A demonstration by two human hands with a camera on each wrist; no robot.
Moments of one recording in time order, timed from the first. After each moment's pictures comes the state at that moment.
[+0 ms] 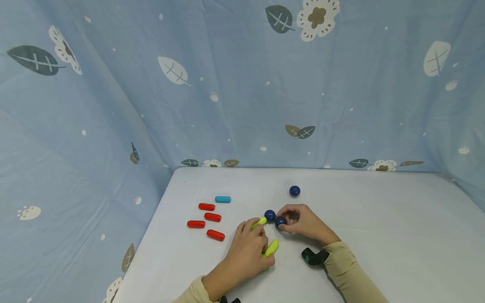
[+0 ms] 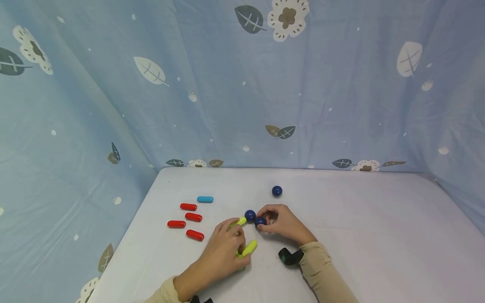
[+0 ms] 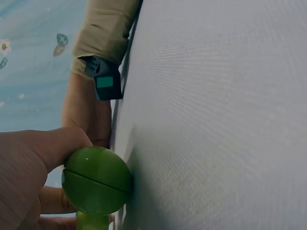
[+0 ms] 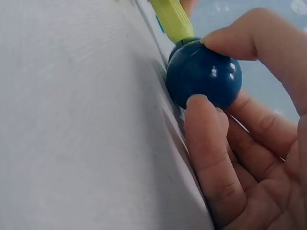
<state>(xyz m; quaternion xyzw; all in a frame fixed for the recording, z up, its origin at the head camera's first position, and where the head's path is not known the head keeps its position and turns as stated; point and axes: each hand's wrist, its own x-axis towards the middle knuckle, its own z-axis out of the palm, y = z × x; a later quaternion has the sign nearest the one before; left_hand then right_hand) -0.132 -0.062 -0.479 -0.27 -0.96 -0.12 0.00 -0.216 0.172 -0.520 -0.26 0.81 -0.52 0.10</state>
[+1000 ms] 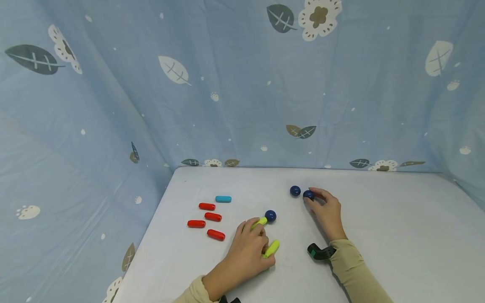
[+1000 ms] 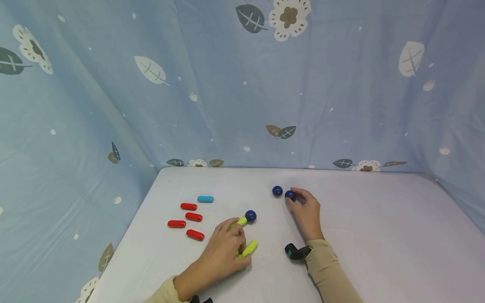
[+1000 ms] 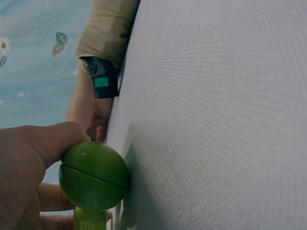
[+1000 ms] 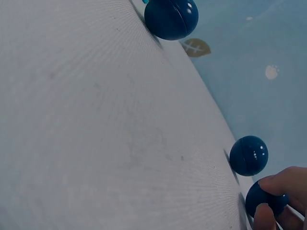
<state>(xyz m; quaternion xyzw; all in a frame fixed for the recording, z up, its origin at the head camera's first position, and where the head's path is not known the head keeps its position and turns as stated) -0.132 -0.062 -0.476 -0.26 -0.96 -0.13 -0.02 -0.226 0.202 -0.523 0.06 0.84 -0.52 -0.13</state>
